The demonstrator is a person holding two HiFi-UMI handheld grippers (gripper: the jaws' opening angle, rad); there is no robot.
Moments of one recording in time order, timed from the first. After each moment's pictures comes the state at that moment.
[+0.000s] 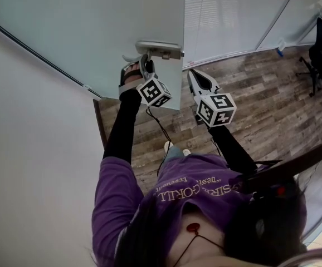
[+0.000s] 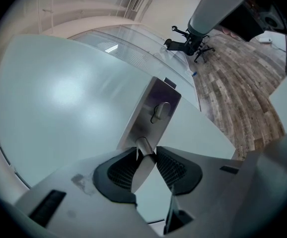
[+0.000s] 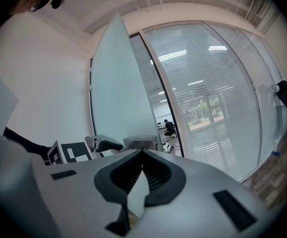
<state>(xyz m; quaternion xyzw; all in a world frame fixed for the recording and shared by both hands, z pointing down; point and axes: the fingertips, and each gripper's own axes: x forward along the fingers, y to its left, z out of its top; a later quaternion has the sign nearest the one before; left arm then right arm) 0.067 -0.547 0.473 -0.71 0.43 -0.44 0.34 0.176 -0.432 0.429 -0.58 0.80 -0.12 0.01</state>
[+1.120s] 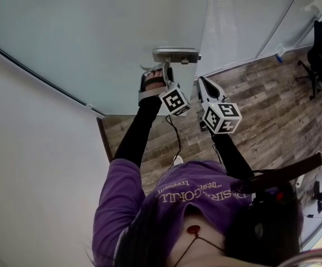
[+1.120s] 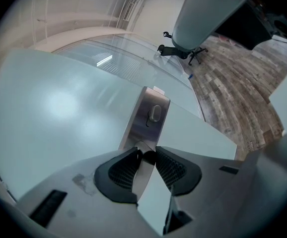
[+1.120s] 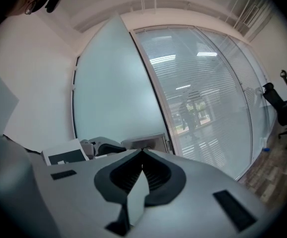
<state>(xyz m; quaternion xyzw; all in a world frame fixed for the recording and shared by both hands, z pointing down) 0.104 -0.611 0.473 -0.71 0.39 -0.43 0.40 0.174 -0.509 0.435 -0.64 0.76 -0.12 0.04</state>
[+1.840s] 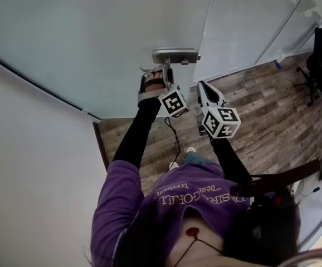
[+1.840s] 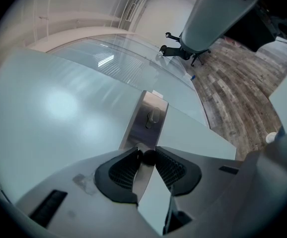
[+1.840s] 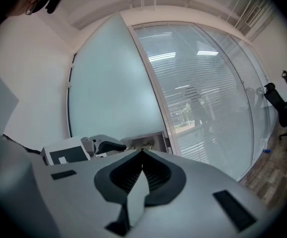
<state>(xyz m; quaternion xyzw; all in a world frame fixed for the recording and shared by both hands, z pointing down) 0.124 -0.673 0.470 -0.72 0.39 -0.42 0.40 0.193 -0.566 0.436 -0.65 0.75 -0.13 0.04</state>
